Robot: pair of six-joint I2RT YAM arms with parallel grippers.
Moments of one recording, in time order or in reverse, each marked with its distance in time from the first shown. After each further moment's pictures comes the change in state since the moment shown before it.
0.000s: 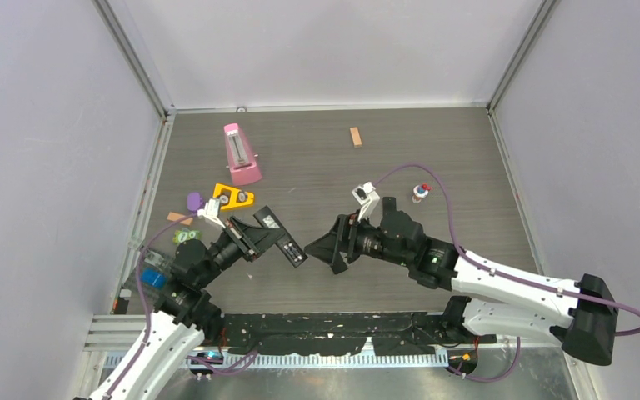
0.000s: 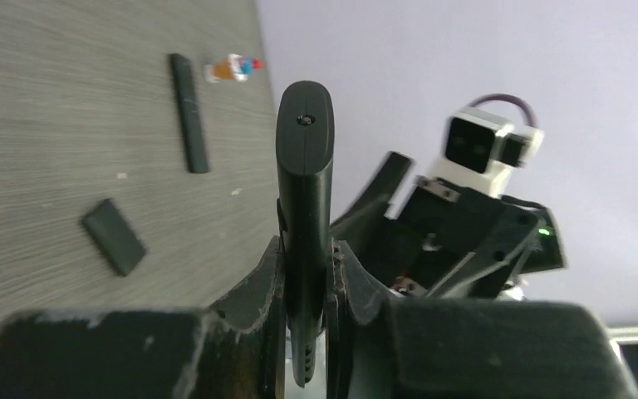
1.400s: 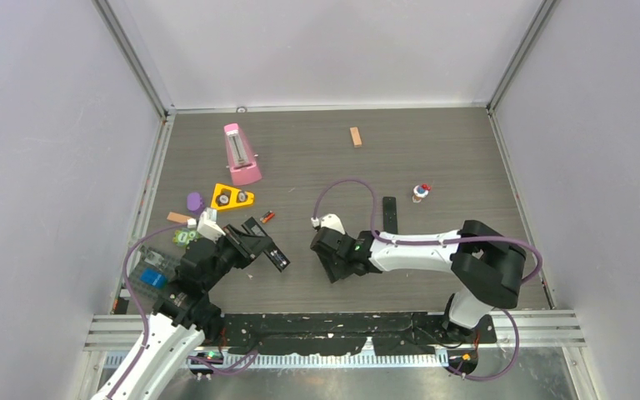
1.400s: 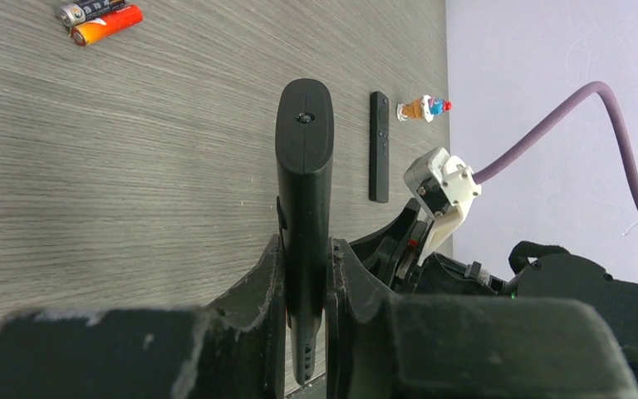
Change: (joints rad) left arm 0.011 -0.041 0.004 -0.395 -0.282 0.283; right arm 0.075 0.618 0.226 -0.548 0.382 -0.296
